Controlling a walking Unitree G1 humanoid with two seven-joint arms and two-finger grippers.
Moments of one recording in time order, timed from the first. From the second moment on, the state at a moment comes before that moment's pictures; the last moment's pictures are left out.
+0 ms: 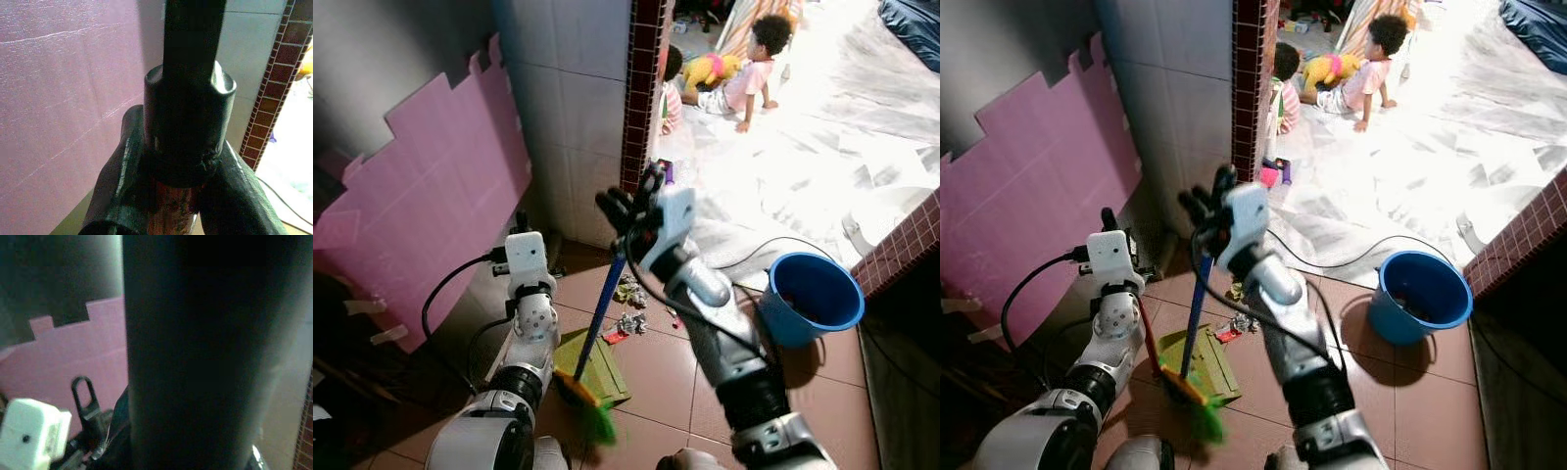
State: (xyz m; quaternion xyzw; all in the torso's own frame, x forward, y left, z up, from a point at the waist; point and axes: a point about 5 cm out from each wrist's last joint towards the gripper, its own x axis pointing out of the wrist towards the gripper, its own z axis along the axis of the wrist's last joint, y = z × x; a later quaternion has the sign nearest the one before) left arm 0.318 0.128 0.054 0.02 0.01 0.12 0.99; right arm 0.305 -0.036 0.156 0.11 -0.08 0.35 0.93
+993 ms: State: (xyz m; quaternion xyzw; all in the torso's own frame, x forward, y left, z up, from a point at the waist) left arm 0.317 0.116 0.051 0.01 0.02 0.02 1.00; right arm 0.332 -0.091 0.170 -0.06 -0.19 0.22 0.96
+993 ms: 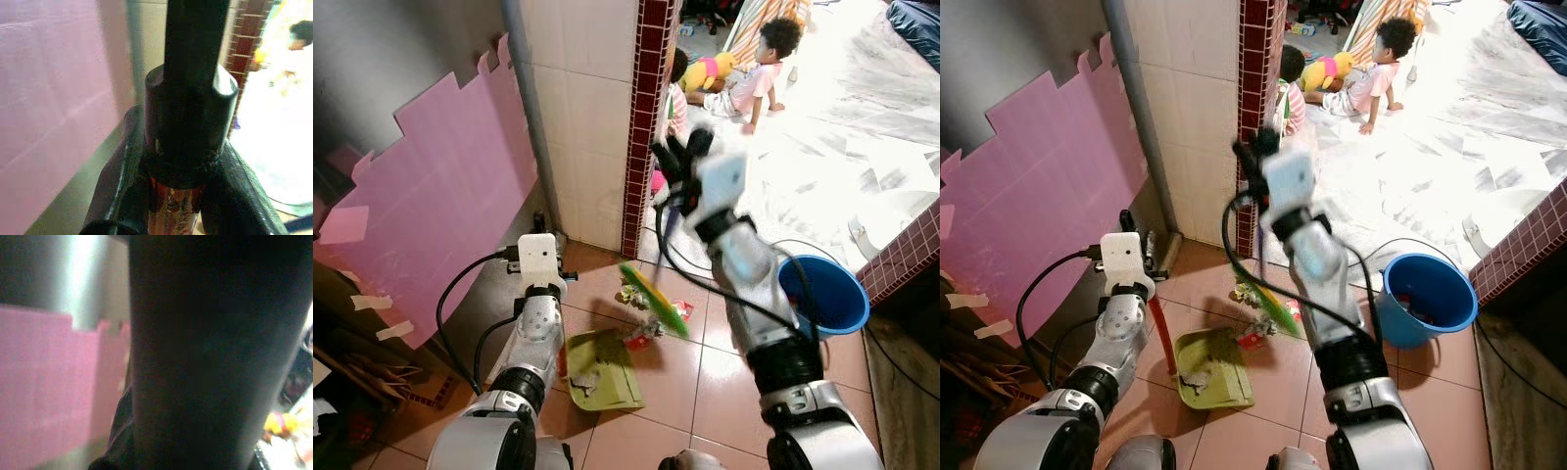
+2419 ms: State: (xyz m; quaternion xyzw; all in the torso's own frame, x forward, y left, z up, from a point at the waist) left arm 0.286 0.091 0.059 -0.01 -0.02 -0.20 0.98; right arm 0.345 -0.093 0.224 0.04 -0.24 0.15 0.96
